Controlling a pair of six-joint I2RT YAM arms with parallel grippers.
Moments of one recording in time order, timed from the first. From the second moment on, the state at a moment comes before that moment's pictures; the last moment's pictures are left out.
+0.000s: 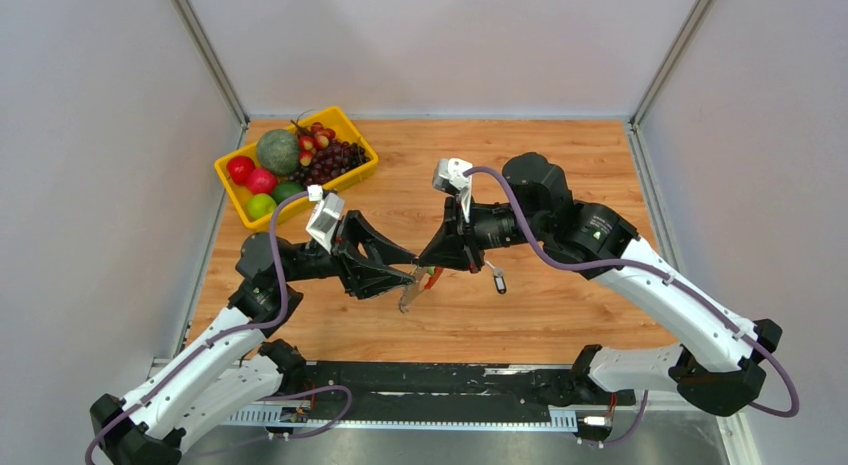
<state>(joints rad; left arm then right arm) -0.65 0.72 0.65 0.46 0.86 -0.64 0.93 1.20 1.47 -0.64 -0.61 0.08</state>
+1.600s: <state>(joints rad) -0.67 0.62 0.49 0.72 0.63 -0.77 0.95 1.07 1.38 -0.51 -0.56 0.19</state>
